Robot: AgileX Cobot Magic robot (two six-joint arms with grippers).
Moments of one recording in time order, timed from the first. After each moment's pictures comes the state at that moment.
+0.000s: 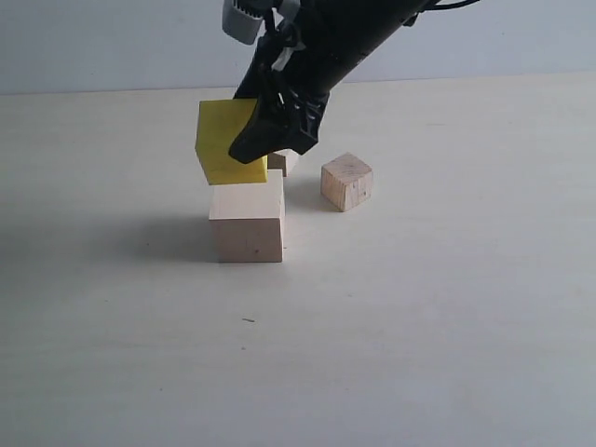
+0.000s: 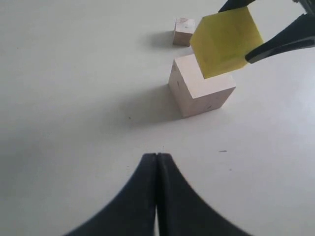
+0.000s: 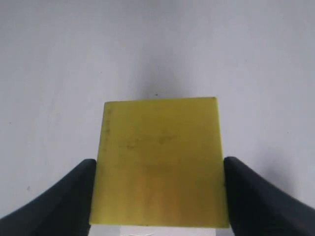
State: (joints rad) left arm -0.34 0.81 -0.85 -0.14 0.89 0.07; right arm 0.48 2.00 -1.64 0.77 1.02 -1.48
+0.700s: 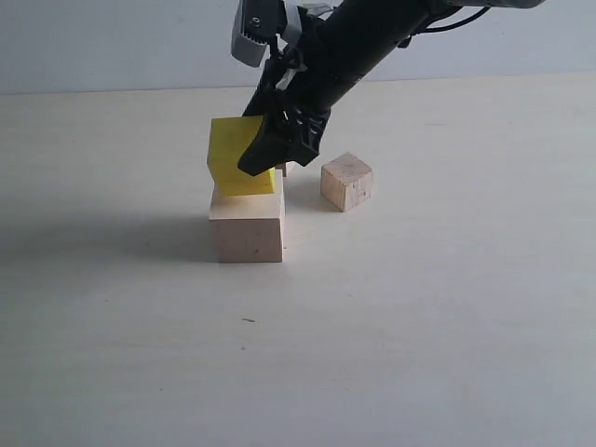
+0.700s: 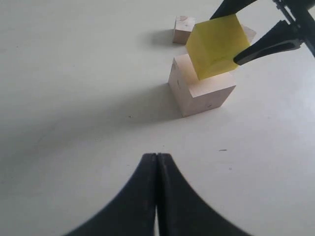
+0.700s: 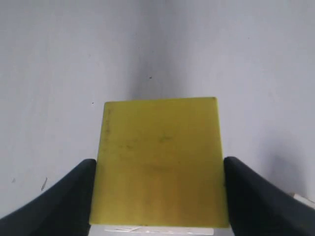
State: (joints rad) left arm -0.34 0.81 -0.85 -0.14 0.89 0.07; right arm 0.46 2.08 -1.66 0.77 1.02 -1.49
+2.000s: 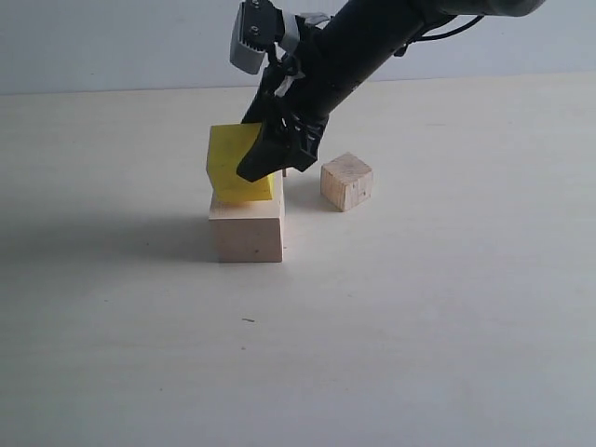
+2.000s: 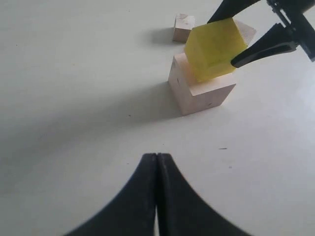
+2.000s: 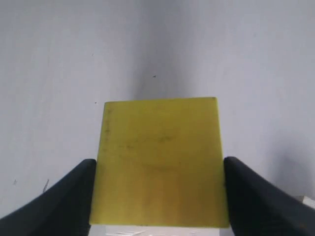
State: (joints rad) left arm -0.34 0.81 -0.85 -0.14 0.90 0.07; right arm 0.46 2.10 -1.66 0.79 1.02 -1.50
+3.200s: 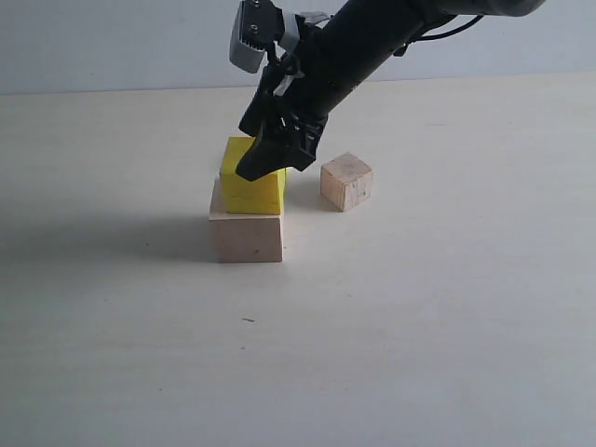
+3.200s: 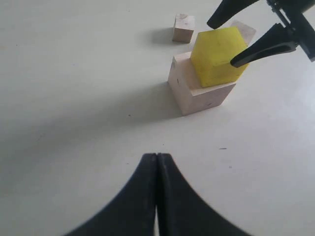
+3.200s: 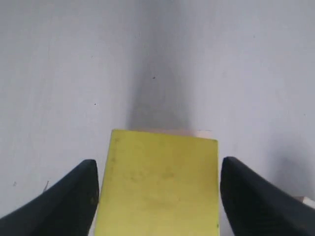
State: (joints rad) left arm -0.34 0.81 -0.85 -0.14 0.90 0.07; right arm 0.46 2.10 -1.66 0.79 1.02 -1.50
